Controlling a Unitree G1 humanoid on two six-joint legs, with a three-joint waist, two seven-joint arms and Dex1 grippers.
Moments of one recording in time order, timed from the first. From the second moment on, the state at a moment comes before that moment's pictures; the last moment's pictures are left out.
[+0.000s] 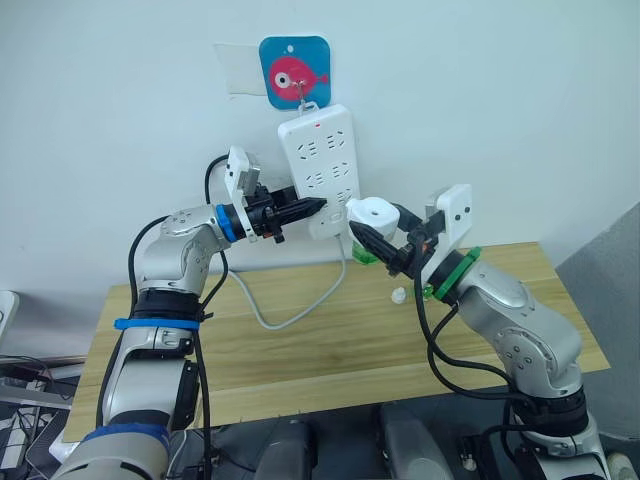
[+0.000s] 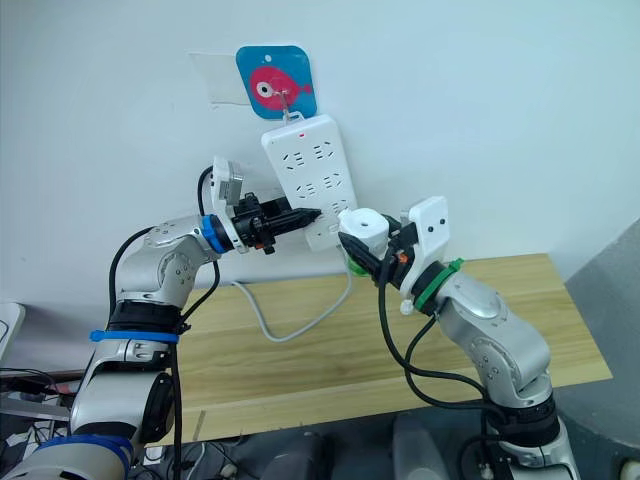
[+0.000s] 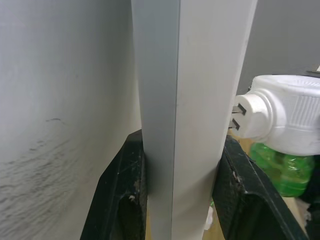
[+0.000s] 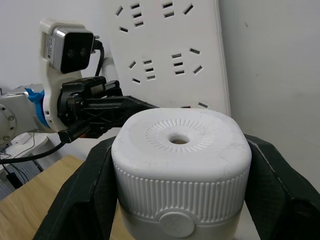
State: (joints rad) left arm -0.79 0.46 0.06 0.41 -0.48 0.36 -1.12; right arm -0.41 -0.29 0.09 -0.54 0.59 0.71 0.25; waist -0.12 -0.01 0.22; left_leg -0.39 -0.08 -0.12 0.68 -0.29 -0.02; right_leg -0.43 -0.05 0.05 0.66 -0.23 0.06
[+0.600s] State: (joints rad) left arm -0.79 0.46 0.06 0.40 -0.48 0.39 -1.13; right arm -0.43 -0.24 0.11 -0.49 0.49 0.71 0.26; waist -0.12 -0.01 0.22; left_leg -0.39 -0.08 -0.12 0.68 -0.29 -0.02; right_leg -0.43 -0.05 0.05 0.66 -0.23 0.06
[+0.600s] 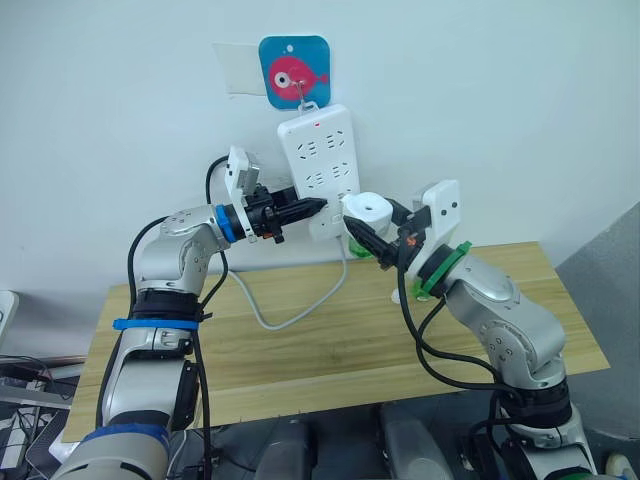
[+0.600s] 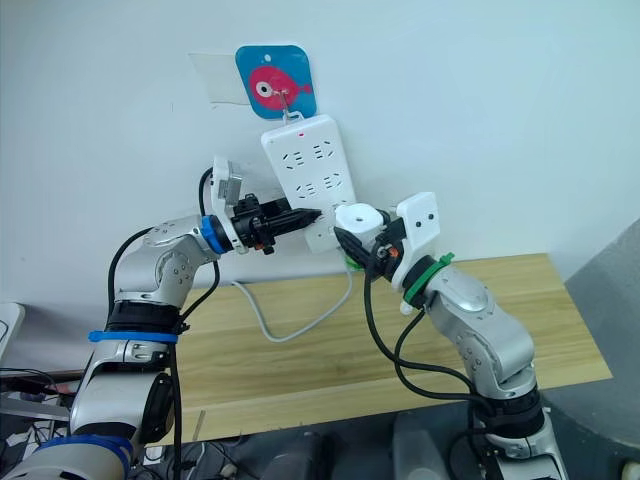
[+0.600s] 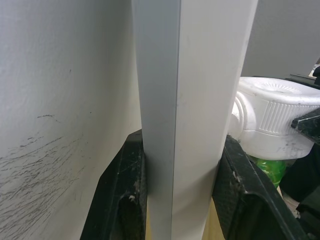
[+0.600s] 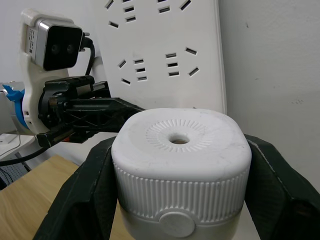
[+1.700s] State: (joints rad) left arm -0.74 0.48 0.12 0.33 -0.46 0.46 -1.11; right arm -0.50 -0.07 0.16 -0.35 0.34 0.64 0.27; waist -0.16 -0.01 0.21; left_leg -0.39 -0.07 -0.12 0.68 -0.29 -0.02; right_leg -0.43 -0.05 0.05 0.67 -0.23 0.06
